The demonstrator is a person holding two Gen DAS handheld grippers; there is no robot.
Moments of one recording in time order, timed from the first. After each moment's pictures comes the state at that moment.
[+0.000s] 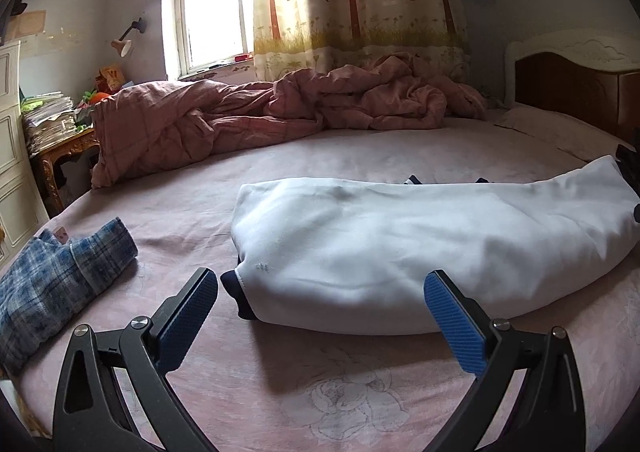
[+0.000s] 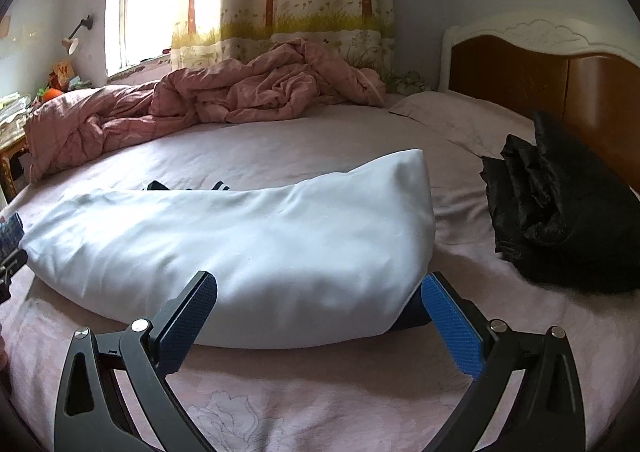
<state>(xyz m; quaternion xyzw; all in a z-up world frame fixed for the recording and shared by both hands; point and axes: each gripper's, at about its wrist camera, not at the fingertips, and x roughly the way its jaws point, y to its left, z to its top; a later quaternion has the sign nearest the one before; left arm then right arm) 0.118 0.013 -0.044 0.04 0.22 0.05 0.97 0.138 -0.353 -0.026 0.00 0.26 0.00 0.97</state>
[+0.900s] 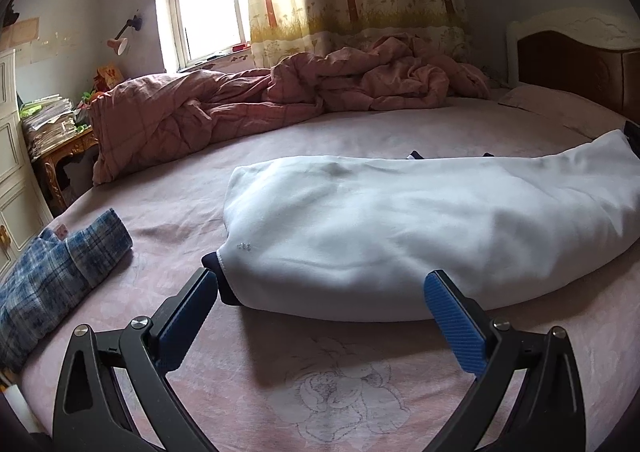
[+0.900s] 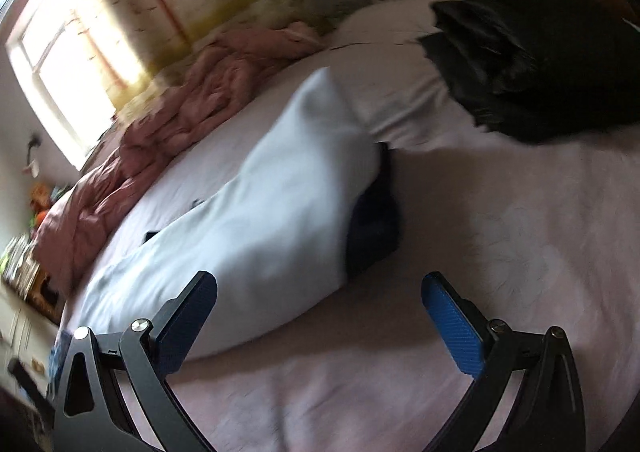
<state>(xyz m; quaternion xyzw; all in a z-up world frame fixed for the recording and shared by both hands) 0.130 0.000 -0.062 0.05 0.24 0.06 0.97 0.152 -0.423 -0.064 0.25 0.33 -0.03 0.91</state>
